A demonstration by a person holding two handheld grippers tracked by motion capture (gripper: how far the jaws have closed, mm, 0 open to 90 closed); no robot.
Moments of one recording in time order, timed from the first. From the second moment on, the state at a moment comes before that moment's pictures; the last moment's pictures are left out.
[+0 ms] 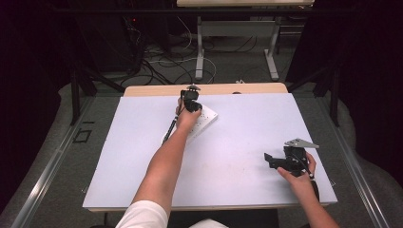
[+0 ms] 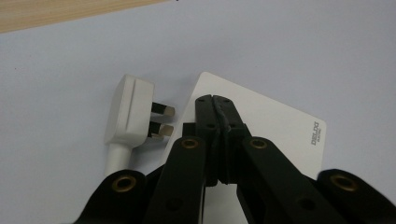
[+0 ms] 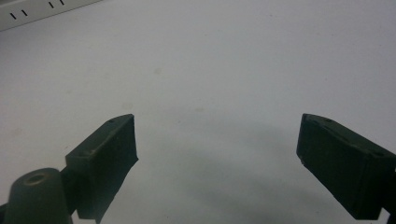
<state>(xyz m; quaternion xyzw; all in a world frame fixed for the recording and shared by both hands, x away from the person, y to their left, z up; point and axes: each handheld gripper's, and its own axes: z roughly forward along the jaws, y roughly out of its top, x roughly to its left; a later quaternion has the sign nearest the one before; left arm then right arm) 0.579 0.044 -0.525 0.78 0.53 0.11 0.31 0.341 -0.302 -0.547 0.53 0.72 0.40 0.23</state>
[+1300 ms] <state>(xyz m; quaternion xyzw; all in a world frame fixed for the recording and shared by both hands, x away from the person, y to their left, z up) 0.569 0.051 -0.506 0.78 0.52 0.11 0.32 0.343 -0.303 -0.547 0.53 0.71 0.40 0.23</state>
